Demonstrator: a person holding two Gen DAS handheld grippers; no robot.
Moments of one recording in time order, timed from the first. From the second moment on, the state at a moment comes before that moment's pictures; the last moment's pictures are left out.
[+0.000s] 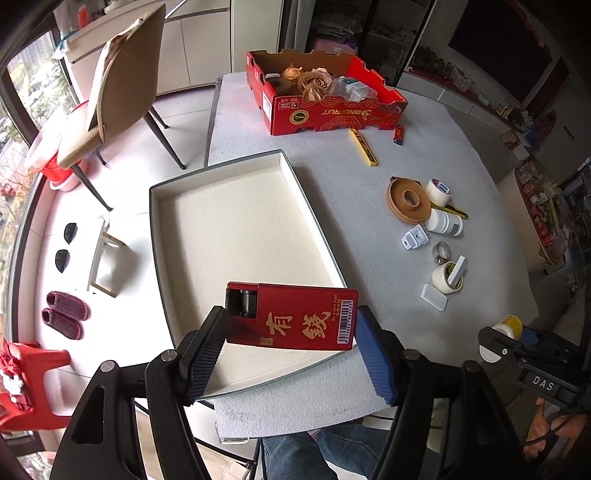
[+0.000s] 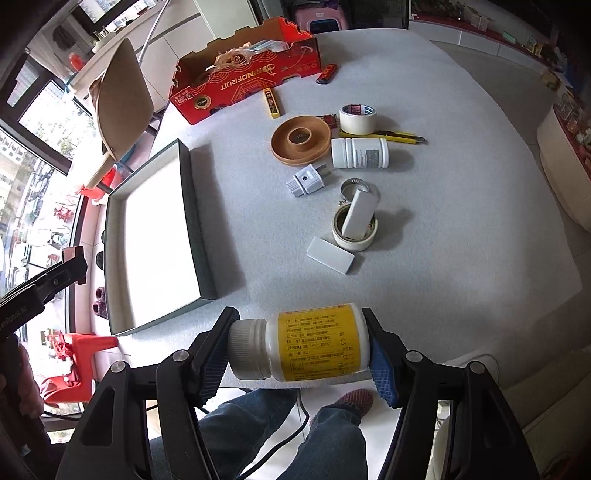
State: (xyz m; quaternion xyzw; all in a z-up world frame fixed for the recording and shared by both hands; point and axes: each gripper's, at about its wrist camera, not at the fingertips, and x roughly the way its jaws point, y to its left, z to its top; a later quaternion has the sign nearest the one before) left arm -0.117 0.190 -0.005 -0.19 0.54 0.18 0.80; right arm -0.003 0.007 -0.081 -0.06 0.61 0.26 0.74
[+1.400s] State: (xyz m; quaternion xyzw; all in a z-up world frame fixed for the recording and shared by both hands) left arm -0.040 0.323 -0.113 -0.21 0.62 0.21 0.72; right arm -0.015 0.211 -0.127 -0.20 0.68 0.34 0.62
